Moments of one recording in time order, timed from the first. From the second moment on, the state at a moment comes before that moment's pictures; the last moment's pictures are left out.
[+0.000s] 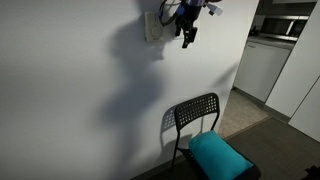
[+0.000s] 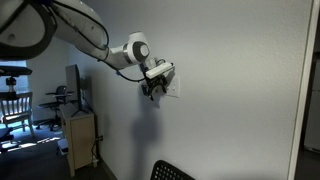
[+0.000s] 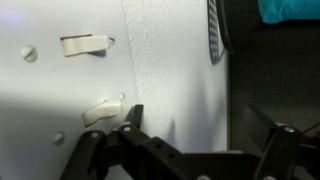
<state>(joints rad) 0.20 0.47 0.15 -1.28 -0.28 2.14 -0.98</state>
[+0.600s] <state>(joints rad) 0.22 0.48 0.14 -1.24 -0.36 2.08 -0.91</state>
